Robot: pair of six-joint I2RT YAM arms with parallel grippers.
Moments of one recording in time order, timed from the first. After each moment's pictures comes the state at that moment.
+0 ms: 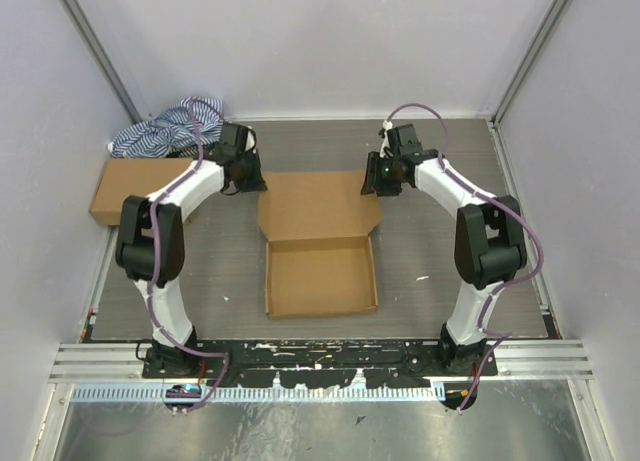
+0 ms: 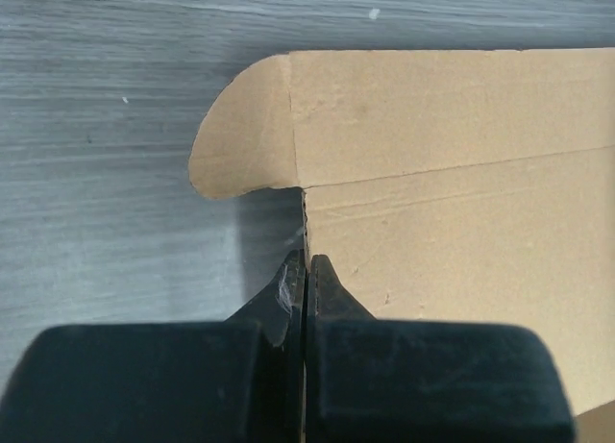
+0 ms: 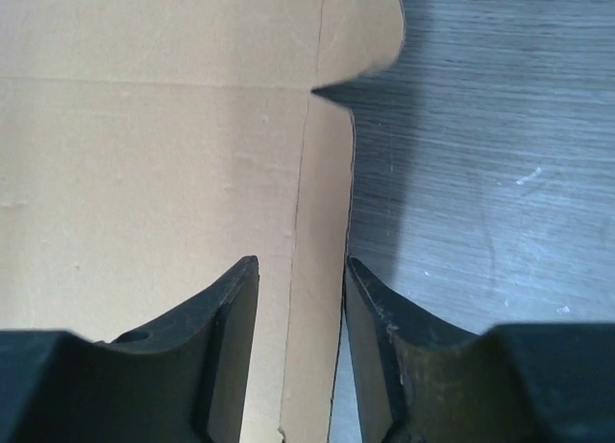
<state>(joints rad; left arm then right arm) -0.28 1.95 1.48 -0.46 0.11 -0.43 0.27 1.86 1.39 -0.48 -0.23 0.33</state>
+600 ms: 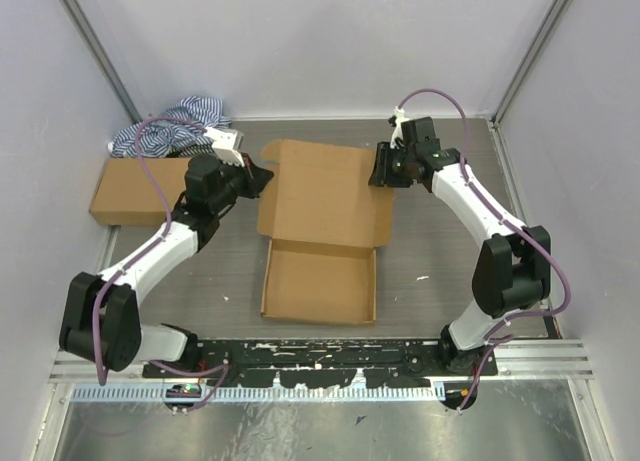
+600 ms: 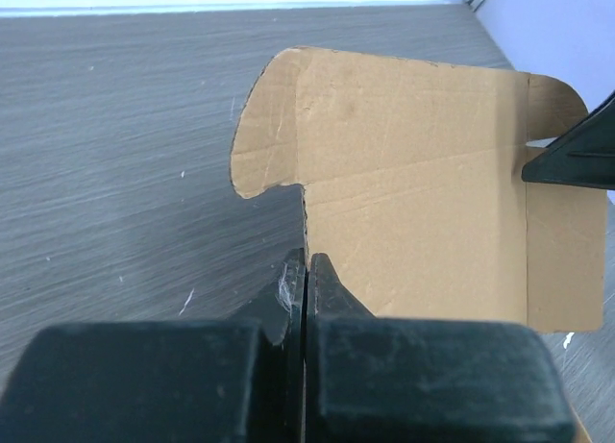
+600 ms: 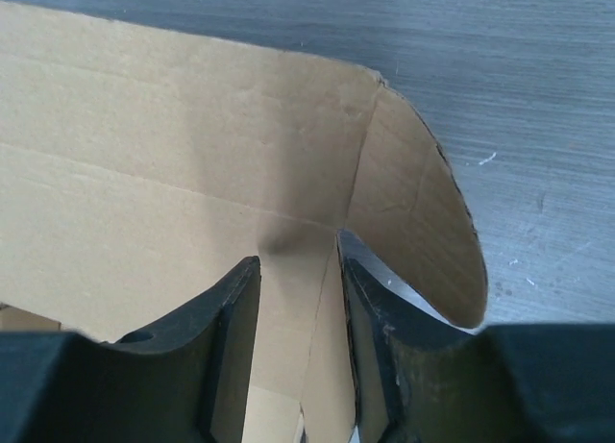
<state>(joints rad) -0.34 1.37 0.87 0.27 0.24 -0.34 0.27 1.65 1.37 -0.53 -0.20 0.27</state>
